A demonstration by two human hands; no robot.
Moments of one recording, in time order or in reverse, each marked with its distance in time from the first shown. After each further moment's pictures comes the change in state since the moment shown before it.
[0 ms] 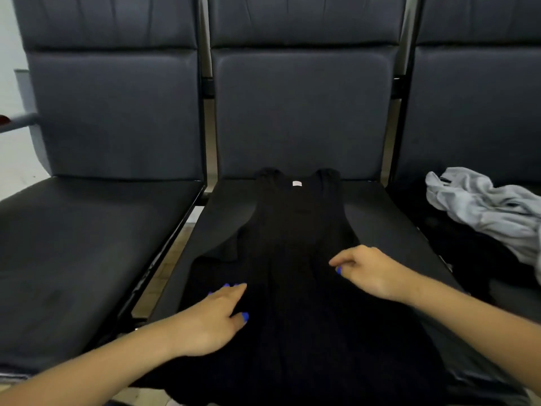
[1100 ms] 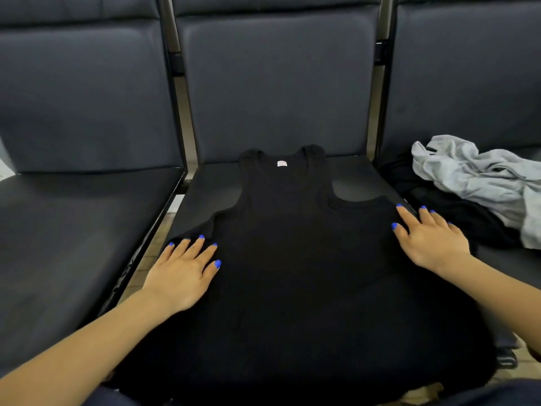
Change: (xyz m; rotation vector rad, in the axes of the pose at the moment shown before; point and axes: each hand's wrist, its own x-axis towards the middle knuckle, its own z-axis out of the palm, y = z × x) left_hand 0.054 -0.045 -0.008 0.592 0.276 -0.147; right_hand 0.009 0.119 -0.003 -0.389 0.294 0.454
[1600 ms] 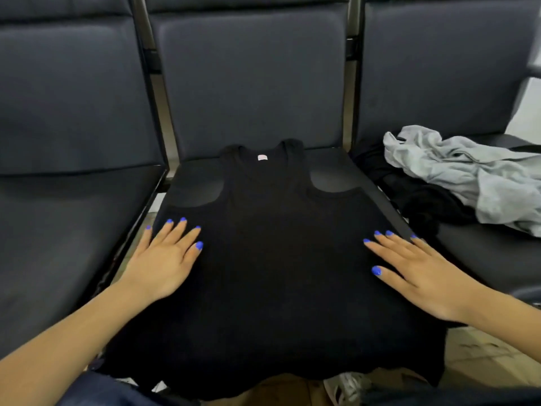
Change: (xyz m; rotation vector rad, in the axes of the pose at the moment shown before) left_hand -0.005 -0.001 -0.011 -0.060 0.112 -0.011; right_hand -0.103 0.028 -0.011 -0.033 -0.163 -0.498
